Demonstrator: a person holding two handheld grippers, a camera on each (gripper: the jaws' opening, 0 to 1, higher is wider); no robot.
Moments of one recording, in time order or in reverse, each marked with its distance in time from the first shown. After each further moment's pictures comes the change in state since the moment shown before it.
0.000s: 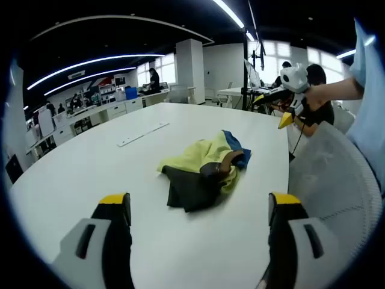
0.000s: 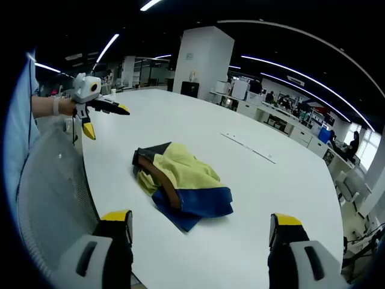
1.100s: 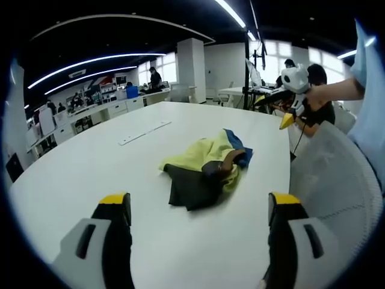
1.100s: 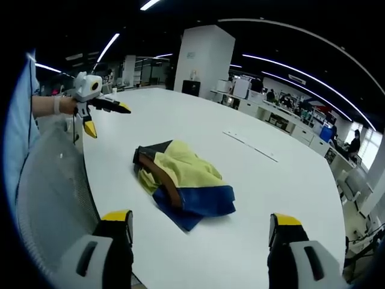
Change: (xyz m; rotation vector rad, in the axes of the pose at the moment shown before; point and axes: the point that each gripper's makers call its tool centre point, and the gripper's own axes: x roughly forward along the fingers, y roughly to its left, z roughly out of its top) left arm 0.000 0.004 -0.002 -0.006 0.005 0.004; right arm 0.005 0.002 -0.003 0.005 0.009 0.014
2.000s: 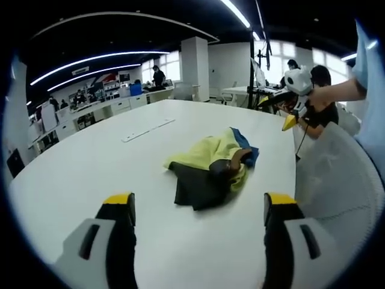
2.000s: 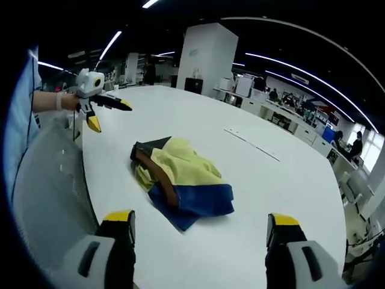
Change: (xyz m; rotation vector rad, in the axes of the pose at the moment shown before) left arm 0.007 0.011 -0.005 -0.024 0.010 0.018; right arm 0.013 -0.006 -0.005 -0.028 0.018 0.021
